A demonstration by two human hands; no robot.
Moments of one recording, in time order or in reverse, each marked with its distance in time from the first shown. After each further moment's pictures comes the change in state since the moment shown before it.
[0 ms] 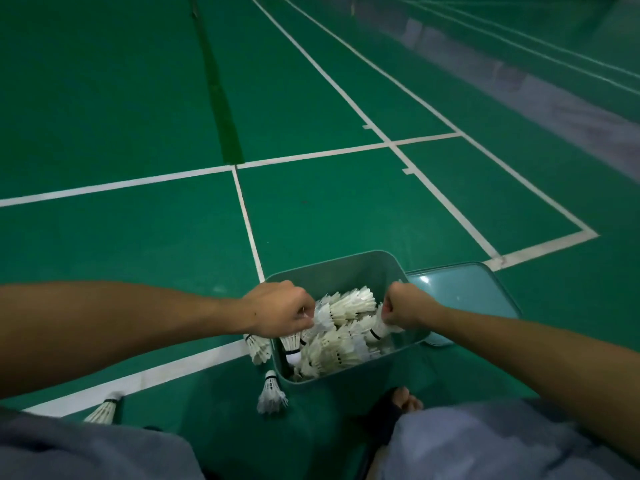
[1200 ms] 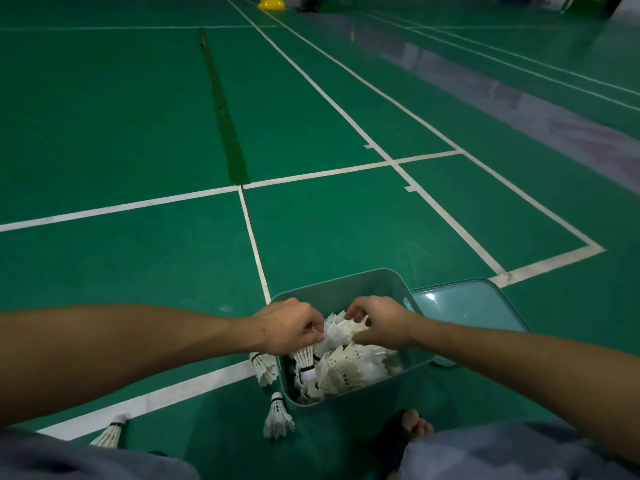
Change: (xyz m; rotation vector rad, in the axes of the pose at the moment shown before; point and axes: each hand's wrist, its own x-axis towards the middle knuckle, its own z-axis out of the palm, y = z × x) left_hand 0.007 -0.007 0.006 -0.119 0.040 0.012; right_hand -0.023 -0.058 -0.019 0.106 -0.030 -0.300
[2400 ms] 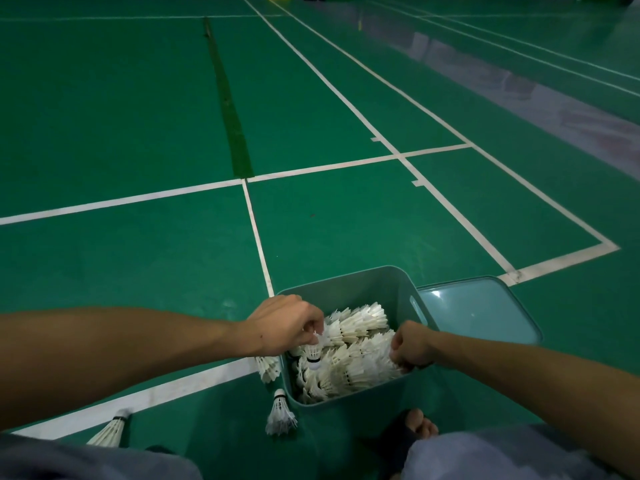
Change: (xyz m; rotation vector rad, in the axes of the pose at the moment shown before) left_hand -0.007 -0.004 0.001 0.080 0.060 -0.017; right_hand 0.011 0.078 0.046 0.069 -0.185 0.383
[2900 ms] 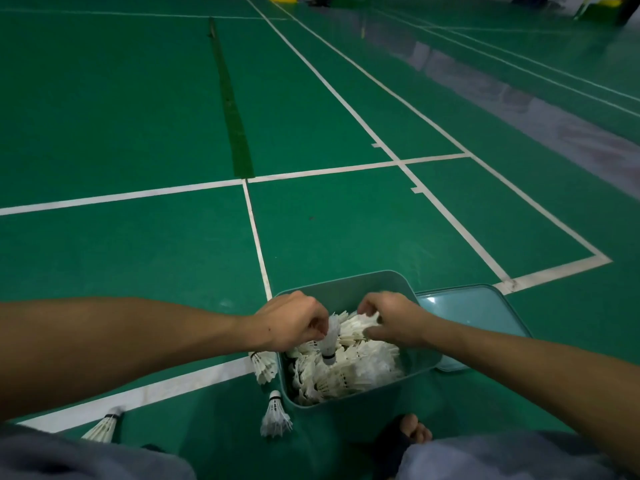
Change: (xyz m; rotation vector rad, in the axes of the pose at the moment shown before) left_hand 0.007 0.002 -0.005 -0.089 0.001 0.018; right_hand -0.039 -0.057 -0.044 -0.151 0.239 -0.365
